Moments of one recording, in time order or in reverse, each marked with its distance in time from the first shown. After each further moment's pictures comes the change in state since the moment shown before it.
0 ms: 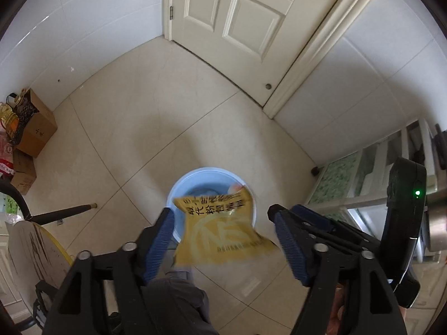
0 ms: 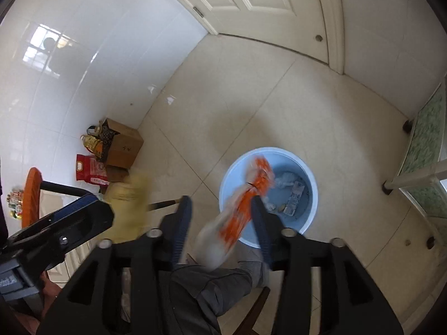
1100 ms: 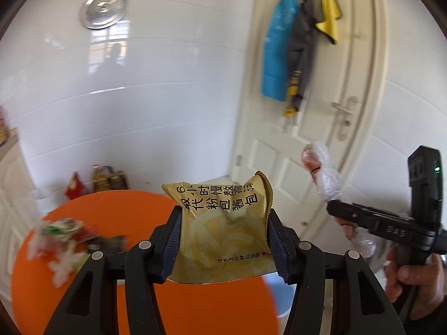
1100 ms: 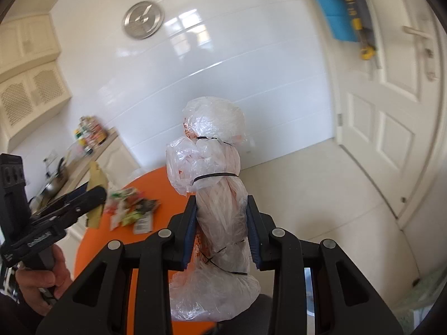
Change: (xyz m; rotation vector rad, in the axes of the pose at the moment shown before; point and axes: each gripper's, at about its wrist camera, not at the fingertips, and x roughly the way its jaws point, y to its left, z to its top) left arm -0.334 0.090 -0.245 -0.119 -0.784 0.129; right arm -0.206 0.282 -0.083 -0.635 -0.356 0.276
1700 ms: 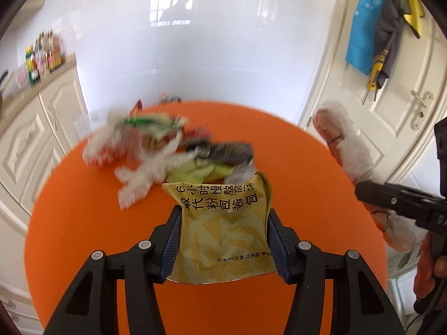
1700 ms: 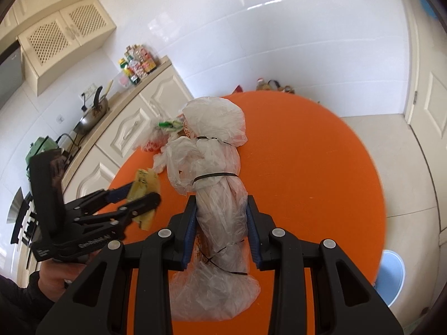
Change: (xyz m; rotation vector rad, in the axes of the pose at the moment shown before) left arm 0.001 0.152 -0.093 -0.208 0.204 0.311; right arm 0.148 0.129 -0.055 -0.173 0.320 0.292
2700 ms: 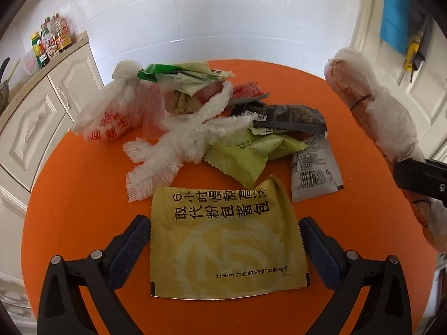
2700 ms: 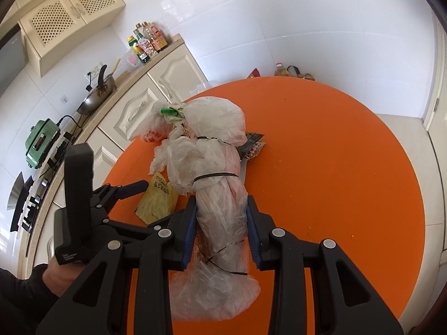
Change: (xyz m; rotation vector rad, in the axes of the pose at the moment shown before) left arm 0.093 0.028 -0.018 -0.018 0.169 0.149; right arm 0.072 0.017 0.023 -0.066 0.114 0.057
